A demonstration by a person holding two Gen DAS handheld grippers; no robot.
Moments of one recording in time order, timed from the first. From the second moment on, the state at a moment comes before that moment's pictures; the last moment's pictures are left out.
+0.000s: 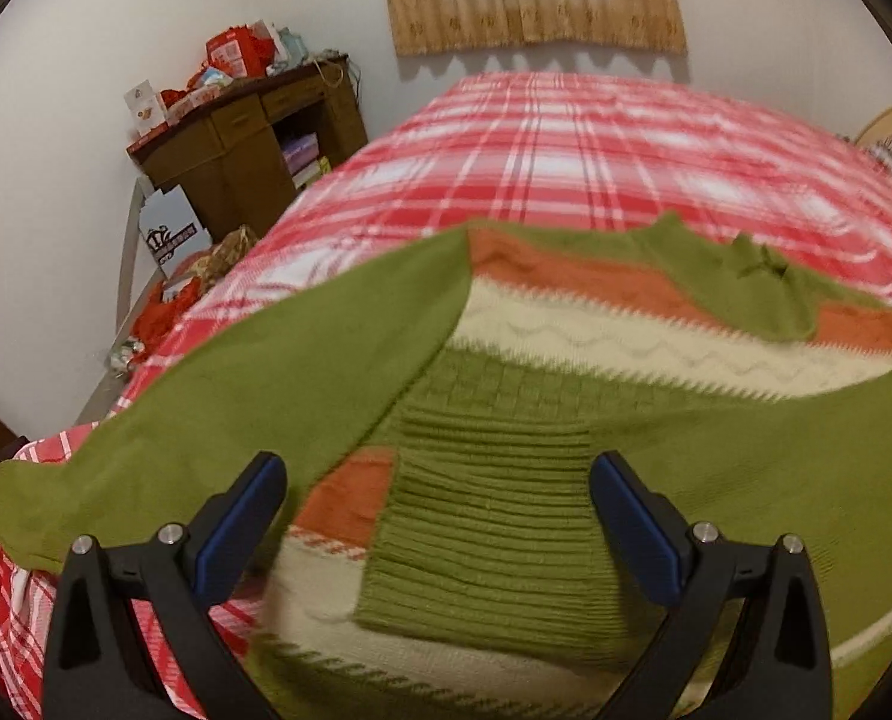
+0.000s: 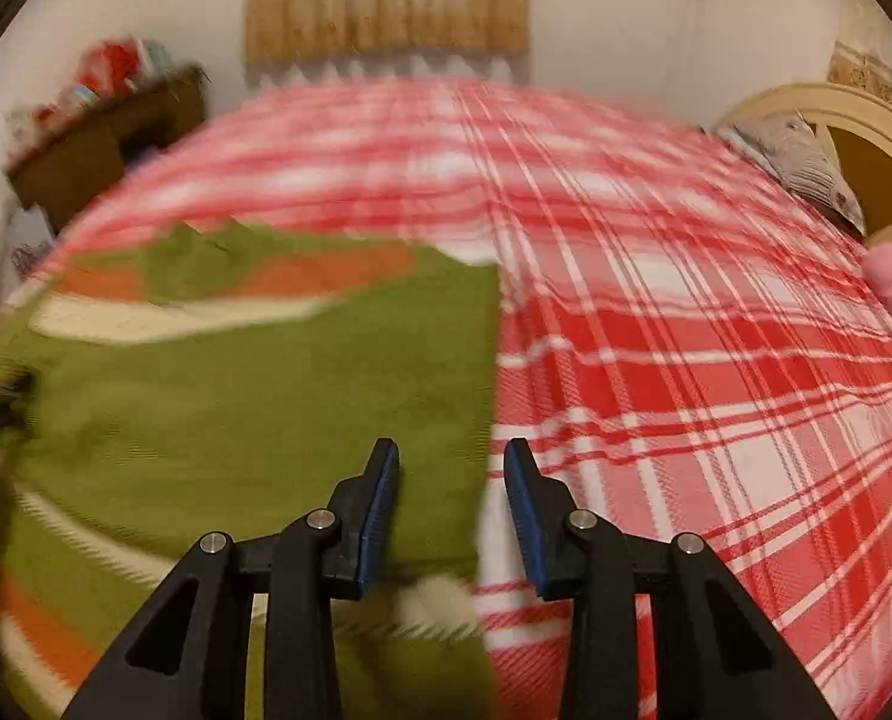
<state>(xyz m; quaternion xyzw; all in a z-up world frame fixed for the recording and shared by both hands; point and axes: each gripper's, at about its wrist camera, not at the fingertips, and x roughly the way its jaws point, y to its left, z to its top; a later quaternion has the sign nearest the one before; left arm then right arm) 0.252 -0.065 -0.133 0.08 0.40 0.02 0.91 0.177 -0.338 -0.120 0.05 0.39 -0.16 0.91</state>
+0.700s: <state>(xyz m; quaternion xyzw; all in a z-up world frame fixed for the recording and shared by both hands) 0.181 0.180 -0.080 -0.09 0.35 0.26 0.89 0.166 -0.302 -0.149 0.05 0.37 -0.12 0.92</state>
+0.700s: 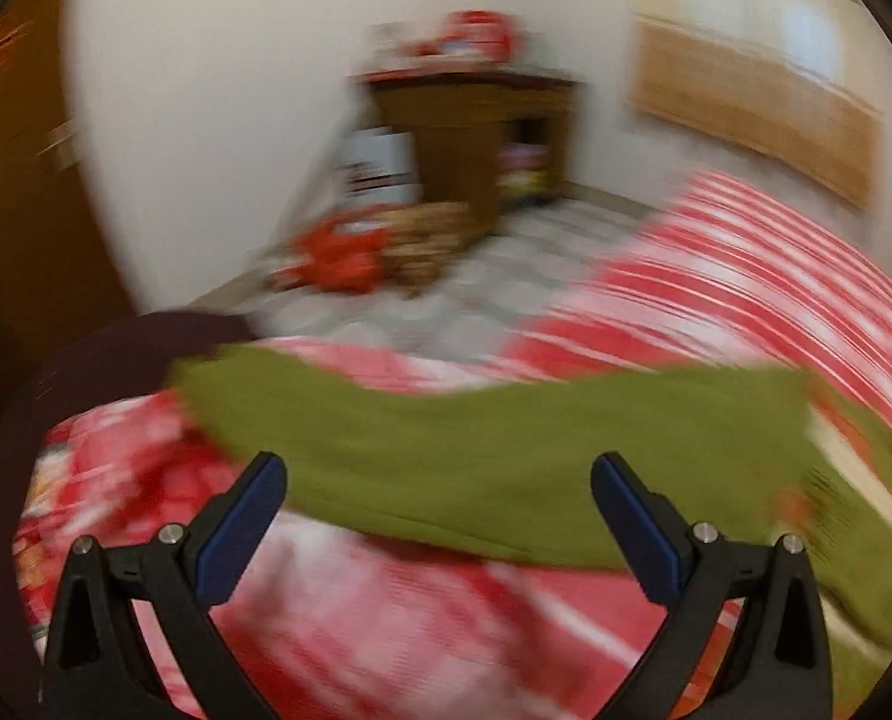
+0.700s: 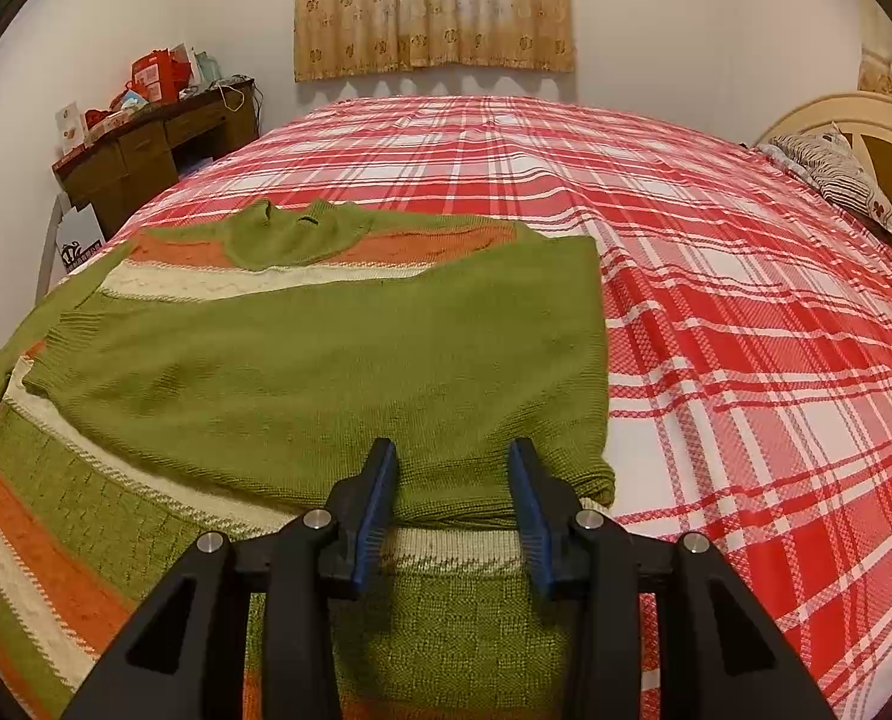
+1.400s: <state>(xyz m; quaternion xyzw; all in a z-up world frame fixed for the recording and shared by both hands) 0.220 0.282 -0.131 -0.22 0.39 0.34 0.82 0.164 -0.301 -0.148 0.04 0.37 -0.12 0.92</state>
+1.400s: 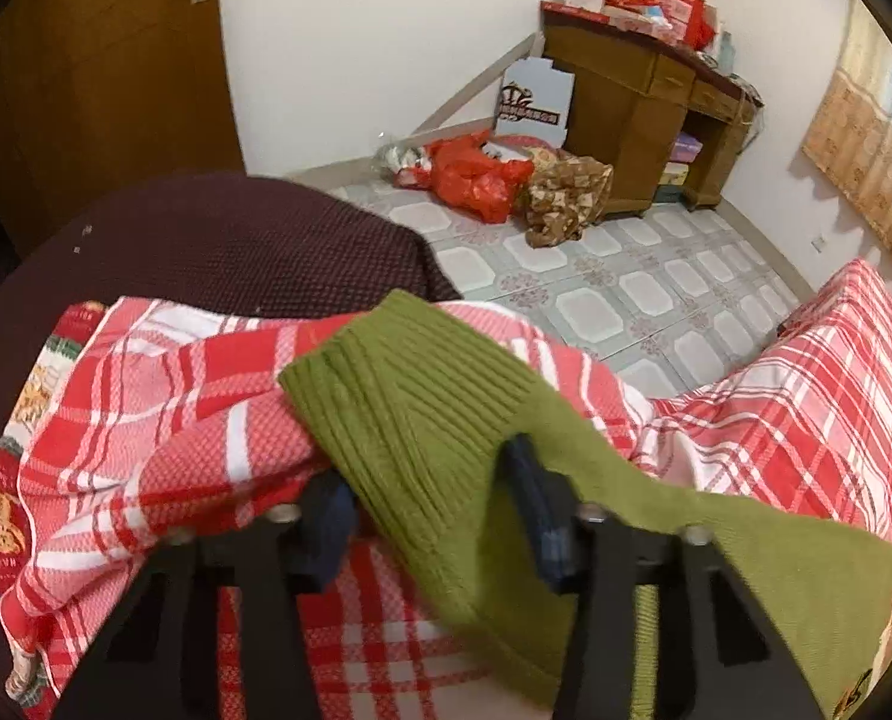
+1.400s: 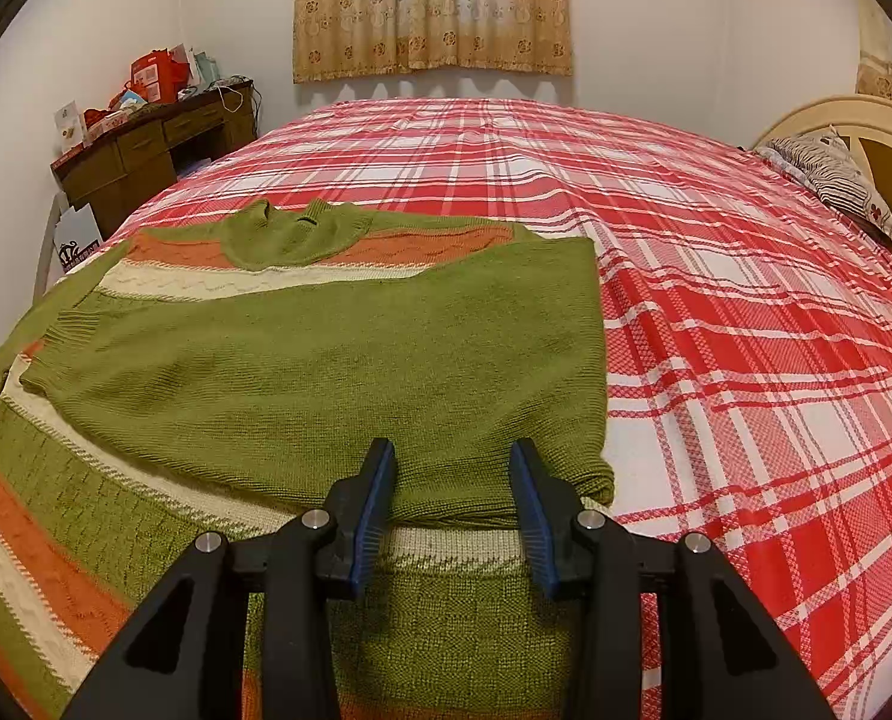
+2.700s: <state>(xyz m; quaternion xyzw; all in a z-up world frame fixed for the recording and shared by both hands) 0.185 -0.103 -0.080 0.10 0.32 -0.04 0.94 0.162 -0.301 -0.148 0.05 0.37 -0.12 0.92</state>
